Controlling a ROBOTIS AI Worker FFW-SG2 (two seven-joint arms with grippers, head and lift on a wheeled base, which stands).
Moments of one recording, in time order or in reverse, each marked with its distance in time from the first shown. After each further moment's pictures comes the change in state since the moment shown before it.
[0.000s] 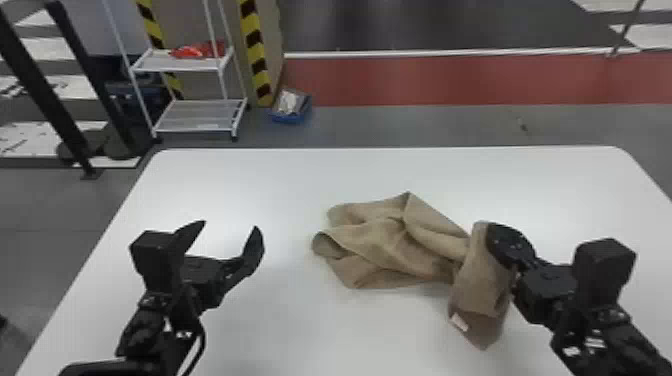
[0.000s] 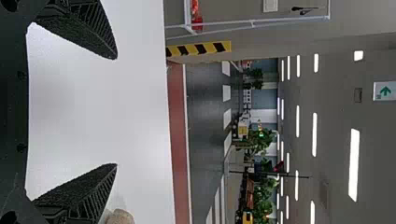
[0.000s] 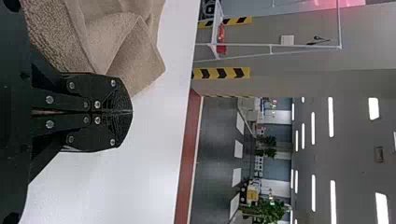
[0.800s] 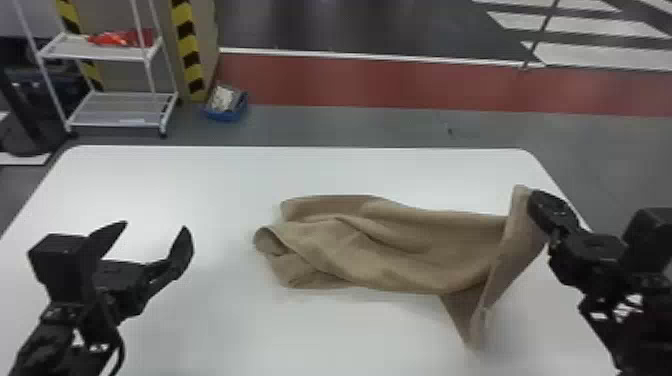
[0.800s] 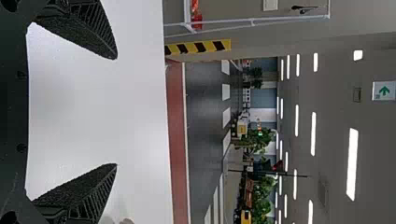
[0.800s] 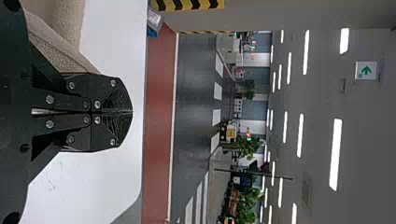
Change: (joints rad) left arm -0.008 0.000 -0.004 0.003 0.007 0.003 0.000; right arm -0.062 0.000 -0.330 -0.107 -0.060 0.087 0.049
